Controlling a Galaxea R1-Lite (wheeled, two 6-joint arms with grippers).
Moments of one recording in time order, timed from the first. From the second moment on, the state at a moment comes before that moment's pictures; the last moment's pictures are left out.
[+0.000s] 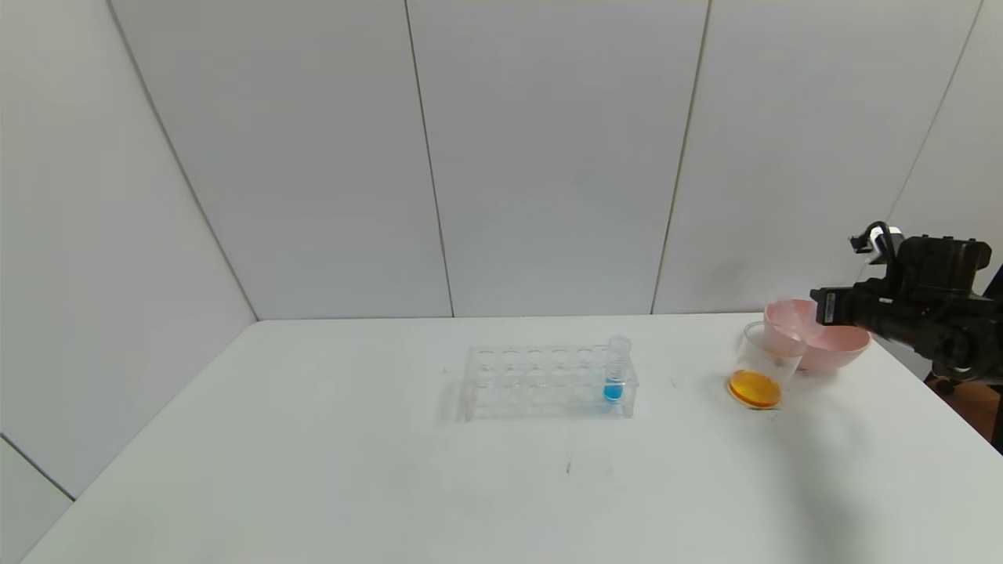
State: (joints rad) left arm 0.00 0.00 0.00 0.02 0.00 -0.02; right arm -0.19 2.14 -1.21 -0.64 0.07 -0.09
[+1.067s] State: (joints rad) left arm 0.00 0.00 0.00 0.02 0.00 -0.02; right arm -0.18 2.10 -1.18 -0.62 0.08 -0.08
